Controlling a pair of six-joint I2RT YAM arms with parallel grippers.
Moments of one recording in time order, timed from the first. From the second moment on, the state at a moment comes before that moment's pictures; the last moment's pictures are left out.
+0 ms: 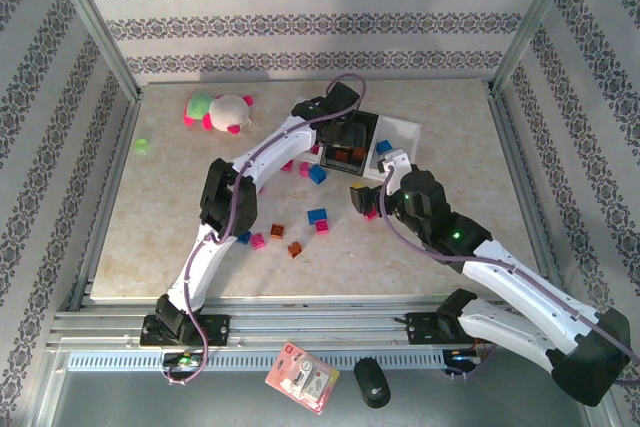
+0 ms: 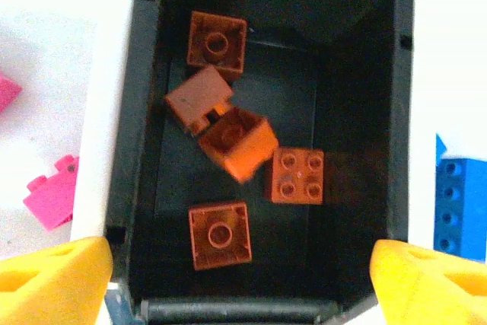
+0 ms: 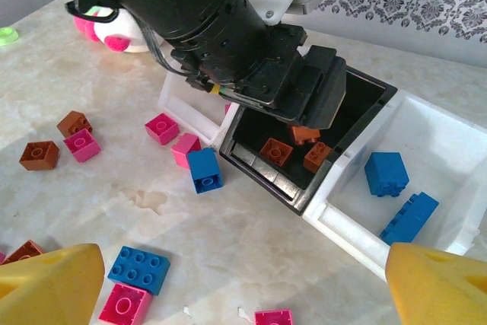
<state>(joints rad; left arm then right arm) -0.63 2.38 2.27 -0.86 -0.07 -0.49 0.67 0.89 0.69 -0.24 0.19 0.14</state>
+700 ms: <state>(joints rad) -0.77 1.97 1.53 -0.49 0.13 -0.13 0.66 0.52 0.61 -0.51 0.14 0.26</state>
